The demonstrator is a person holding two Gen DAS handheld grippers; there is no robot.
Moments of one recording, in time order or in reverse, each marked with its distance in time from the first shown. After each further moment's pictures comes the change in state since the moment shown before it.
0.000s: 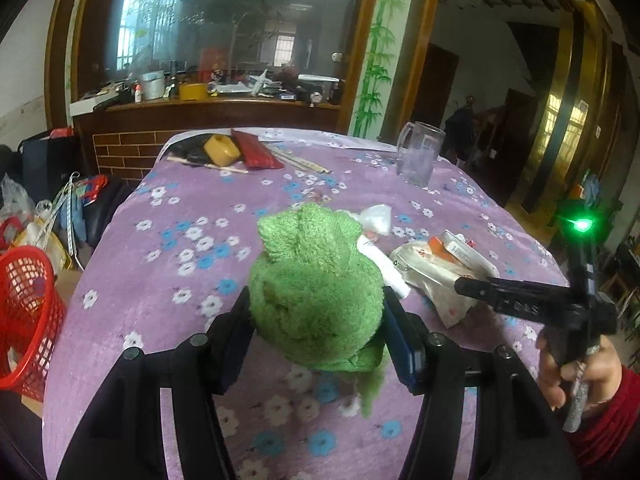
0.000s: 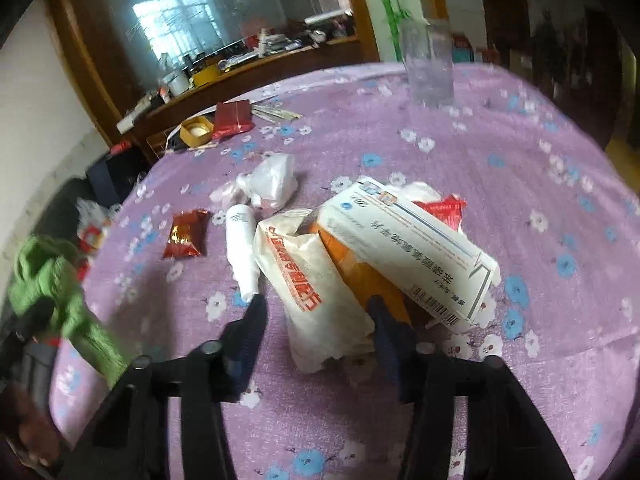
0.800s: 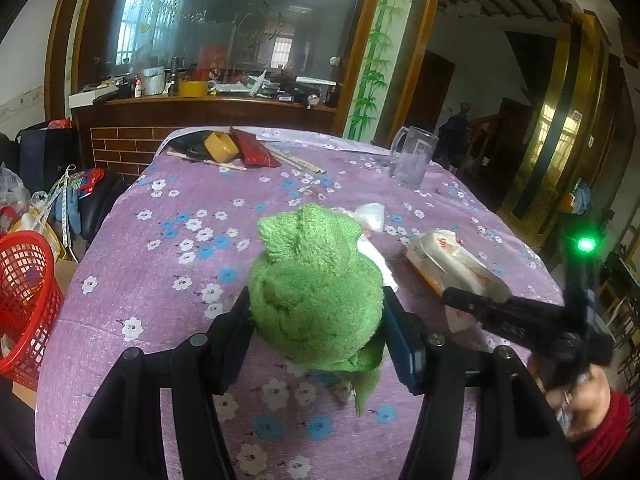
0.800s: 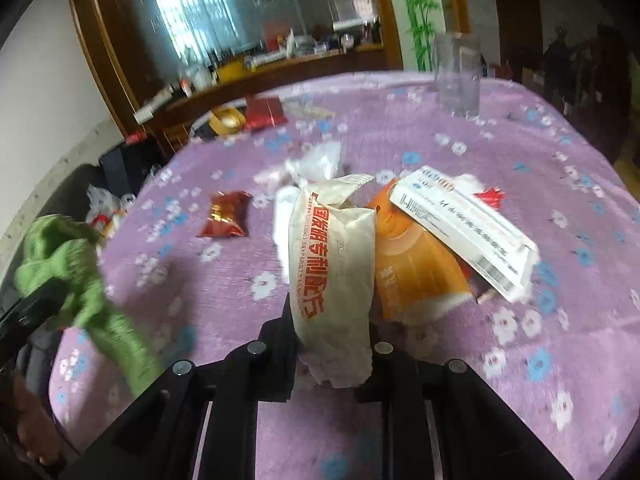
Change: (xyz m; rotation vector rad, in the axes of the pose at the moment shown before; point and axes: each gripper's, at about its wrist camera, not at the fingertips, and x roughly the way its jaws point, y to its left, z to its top) left arm -0.013 0.002 -0.010 -0.019 -0.024 -0.041; right arm -0.018 0.033 -0.027 -0.005 -0.082 -0.015
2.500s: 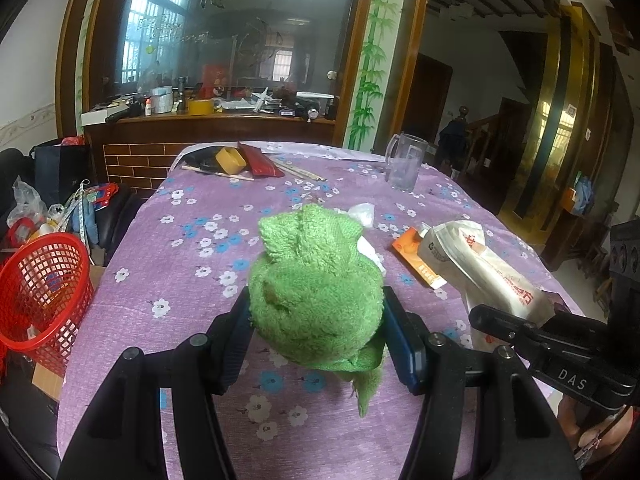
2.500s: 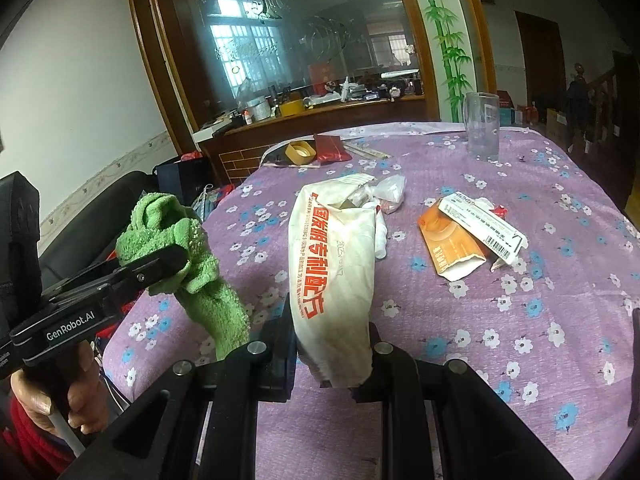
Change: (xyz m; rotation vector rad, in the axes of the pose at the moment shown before) left arm -0.056 -0.015 -0.023 0.038 -0.043 0.038; right arm -0.097 0.063 -0.052 -0.082 -0.109 0.096
